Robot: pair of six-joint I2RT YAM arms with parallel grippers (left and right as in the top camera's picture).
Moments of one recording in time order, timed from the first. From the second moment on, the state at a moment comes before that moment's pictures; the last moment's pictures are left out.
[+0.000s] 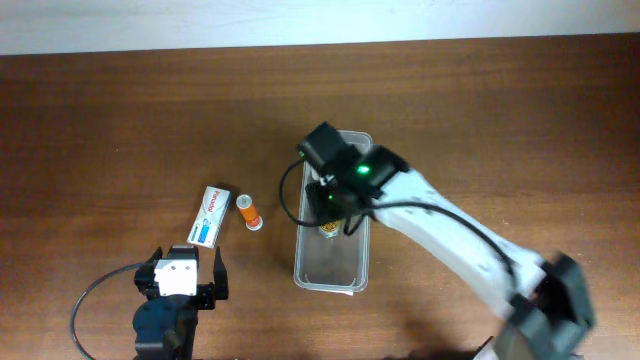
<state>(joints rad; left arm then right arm) -0.02 0.05 0.14 -0.46 -0.06 0.09 0.70 1.72 1.48 -0.98 -0.02 0.42</state>
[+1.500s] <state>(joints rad) -0.02 0.05 0.14 -0.38 -0.03 0.09 -0.01 1.37 1.60 -1.26 0.03 0.46</state>
